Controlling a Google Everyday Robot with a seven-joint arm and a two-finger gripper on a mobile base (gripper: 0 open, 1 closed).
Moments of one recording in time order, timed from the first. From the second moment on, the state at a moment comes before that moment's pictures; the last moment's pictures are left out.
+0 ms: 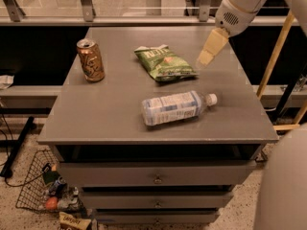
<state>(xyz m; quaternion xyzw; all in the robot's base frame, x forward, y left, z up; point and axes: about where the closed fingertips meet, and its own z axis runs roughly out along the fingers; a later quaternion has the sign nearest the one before) 0.653 -0.180 0.924 -0.46 0.87 0.03 0.16</state>
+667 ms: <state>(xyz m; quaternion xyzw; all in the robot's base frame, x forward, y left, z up) 0.683 -0.154 0.882 -0.46 0.87 0.06 0.14</state>
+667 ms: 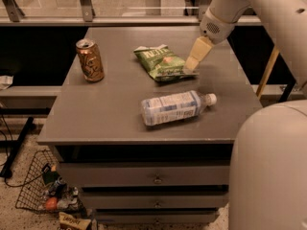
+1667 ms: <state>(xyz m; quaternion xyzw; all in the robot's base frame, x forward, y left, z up) 0.688 -0.132 0.834 -0.49 0.86 0.05 0.10</state>
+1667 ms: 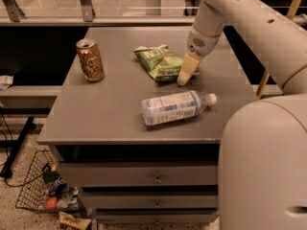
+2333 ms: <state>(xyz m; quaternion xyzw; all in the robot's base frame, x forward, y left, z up) 0.686 -0.114 0.836 -0.51 0.85 0.06 0.09</state>
